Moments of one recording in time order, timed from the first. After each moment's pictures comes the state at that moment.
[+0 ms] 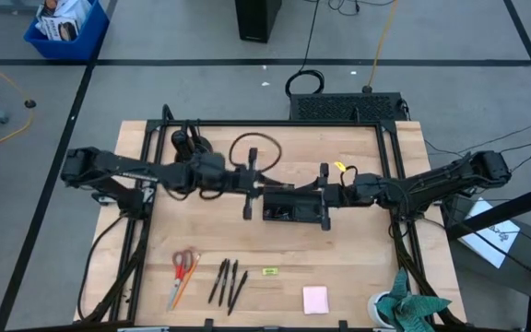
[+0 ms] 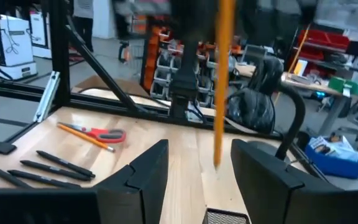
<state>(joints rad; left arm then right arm) 0.00 1.46 1.02 0.38 0.09 0.25 0.13 1.15 0.51 0.60 0.13 -0.17</state>
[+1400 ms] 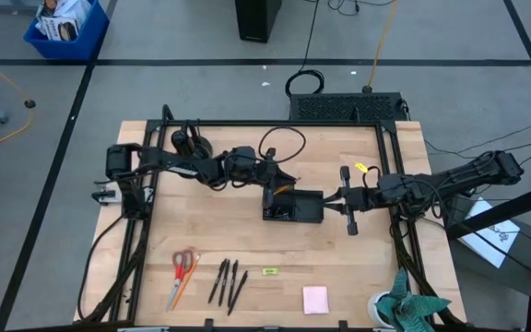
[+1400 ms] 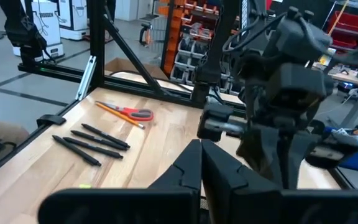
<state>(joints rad) 0.18 1.82 1.00 0.60 0.27 0.07 0.22 0.82 0.51 0.18 0.16 -0.15</state>
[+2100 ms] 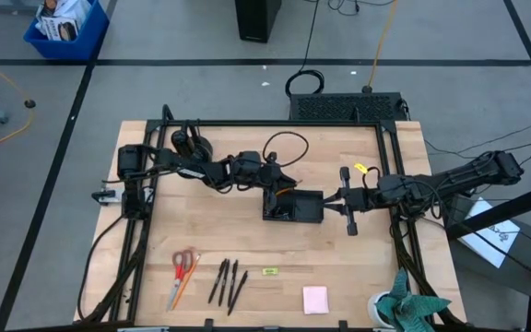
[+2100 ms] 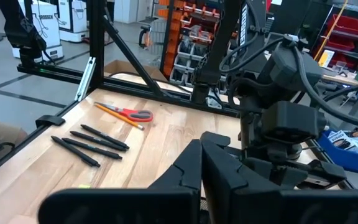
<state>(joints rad) 0.19 1.91 1.00 0.64 0.23 0.03 0.22 0.82 0.49 0.21 0.16 -0.15</state>
